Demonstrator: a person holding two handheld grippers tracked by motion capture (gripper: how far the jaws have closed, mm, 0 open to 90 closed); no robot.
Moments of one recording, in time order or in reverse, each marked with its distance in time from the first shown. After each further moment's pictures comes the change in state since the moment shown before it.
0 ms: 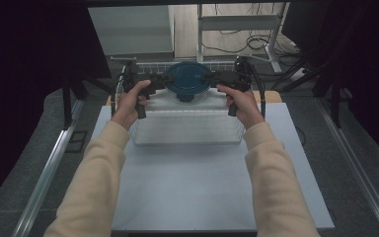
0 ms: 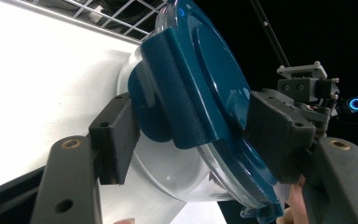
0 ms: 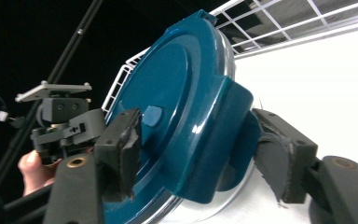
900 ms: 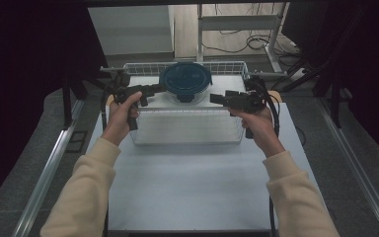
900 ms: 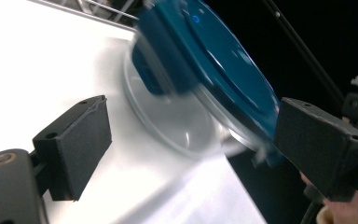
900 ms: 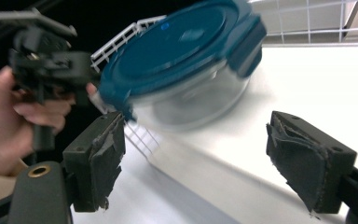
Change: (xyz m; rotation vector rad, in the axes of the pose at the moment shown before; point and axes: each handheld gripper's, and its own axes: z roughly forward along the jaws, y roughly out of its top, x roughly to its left) left arm -0.014 -0.040 -0.039 -0.048 0.035 0.175; right arm 0.025 -0.062 -0.062 -0.052 -0.099 -0.446
